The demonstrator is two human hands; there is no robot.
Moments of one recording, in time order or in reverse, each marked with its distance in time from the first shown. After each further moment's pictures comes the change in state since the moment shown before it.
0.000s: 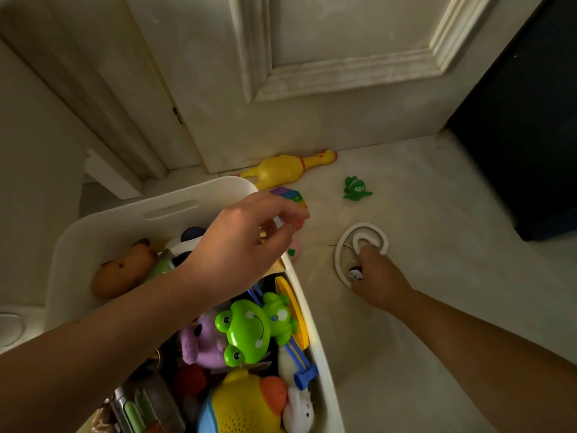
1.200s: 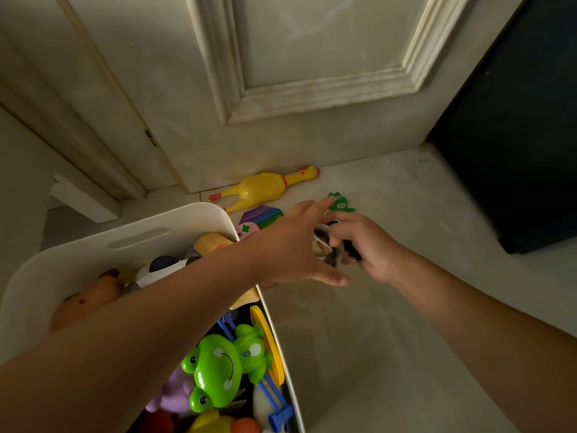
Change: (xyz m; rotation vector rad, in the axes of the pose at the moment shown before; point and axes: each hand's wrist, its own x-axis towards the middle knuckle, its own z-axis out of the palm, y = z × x) left_hand 0.078 0.017 0.060 0.168 -0.543 -0.199; right_hand 0.002 -0.058 -0.110 1.095 -0.187 -0.050
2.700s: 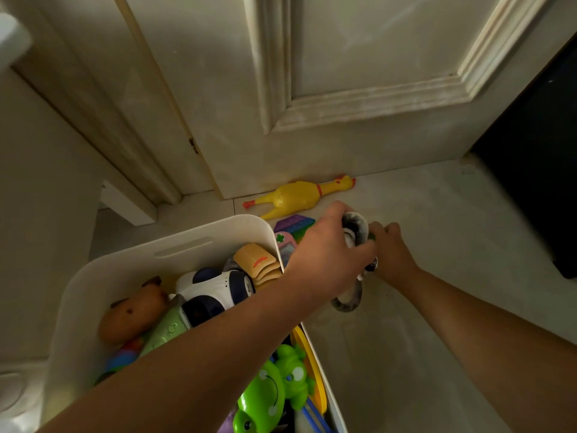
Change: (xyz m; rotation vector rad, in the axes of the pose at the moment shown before) left_hand -0.003 -0.005 0.003 -0.454 0.434 -0.083; right_hand 0.088 0.072 -0.011 -0.862 0.338 -0.124
